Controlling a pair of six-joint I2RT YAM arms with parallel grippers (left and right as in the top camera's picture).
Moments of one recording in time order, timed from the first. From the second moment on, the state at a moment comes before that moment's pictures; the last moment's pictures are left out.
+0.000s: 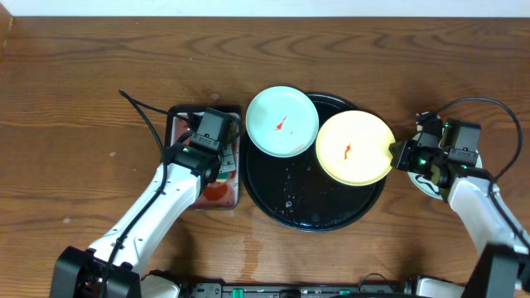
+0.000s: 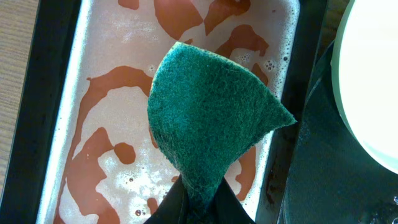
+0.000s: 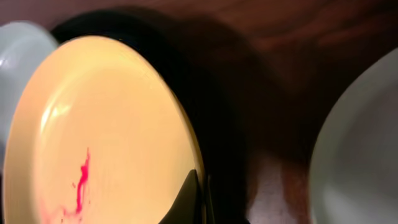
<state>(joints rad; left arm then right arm) -0.37 1.43 0.89 -0.64 -0.21 -0.53 -0.18 1.43 0.68 -0.24 -0.45 0.15</state>
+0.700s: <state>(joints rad) -0.66 1.43 0.89 -0.45 0.04 -0.52 0.12 1.38 0.64 -0.45 -0.31 0.12</state>
